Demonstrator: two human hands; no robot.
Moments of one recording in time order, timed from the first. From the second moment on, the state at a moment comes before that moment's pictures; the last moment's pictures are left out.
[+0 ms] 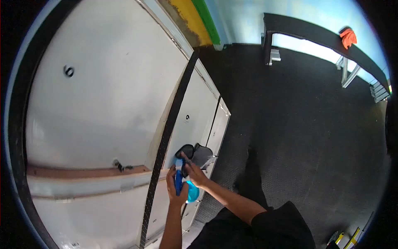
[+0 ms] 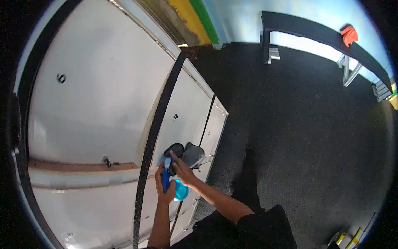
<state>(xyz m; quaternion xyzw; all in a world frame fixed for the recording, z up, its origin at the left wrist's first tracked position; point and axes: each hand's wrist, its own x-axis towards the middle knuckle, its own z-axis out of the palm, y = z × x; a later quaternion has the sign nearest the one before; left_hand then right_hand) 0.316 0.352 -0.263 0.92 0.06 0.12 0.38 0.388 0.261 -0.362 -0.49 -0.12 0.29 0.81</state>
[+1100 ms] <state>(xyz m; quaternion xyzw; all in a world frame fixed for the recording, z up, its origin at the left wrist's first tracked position) 0.362 0.325 -0.243 0.91 0.12 0.03 0.39 0.678 0.285 -0.485 -0.62 0.19 -0.08 0.76</state>
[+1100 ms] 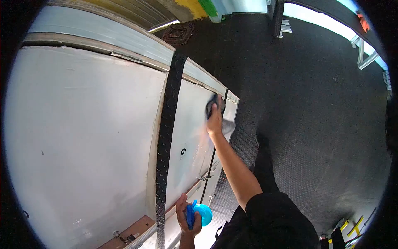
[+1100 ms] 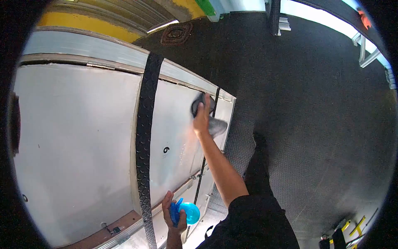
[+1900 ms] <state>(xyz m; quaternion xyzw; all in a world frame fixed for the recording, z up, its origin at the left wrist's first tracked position) 0.341 0.356 -0.263 0.91 0.02 0.02 0.41 0.530 0.228 -0.543 0.02 0.09 0.15 0.98</state>
